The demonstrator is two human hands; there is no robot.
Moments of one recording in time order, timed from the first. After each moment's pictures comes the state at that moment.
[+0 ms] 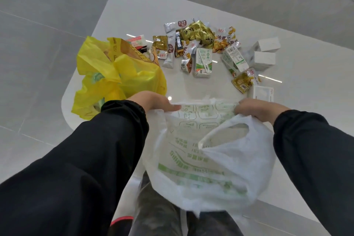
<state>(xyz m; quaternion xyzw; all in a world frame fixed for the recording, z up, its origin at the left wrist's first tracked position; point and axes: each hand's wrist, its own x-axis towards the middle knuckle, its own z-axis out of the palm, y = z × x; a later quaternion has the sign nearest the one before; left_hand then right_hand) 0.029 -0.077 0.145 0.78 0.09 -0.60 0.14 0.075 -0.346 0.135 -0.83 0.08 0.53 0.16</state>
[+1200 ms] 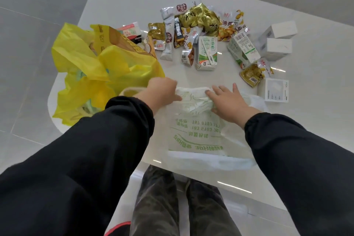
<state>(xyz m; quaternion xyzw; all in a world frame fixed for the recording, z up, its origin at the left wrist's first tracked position) 0.055 -0.085 0.091 0.92 -0.03 -0.39 -0.01 0.063 -0.299 0.048 -0.89 -0.31 0.33 -0.08</state>
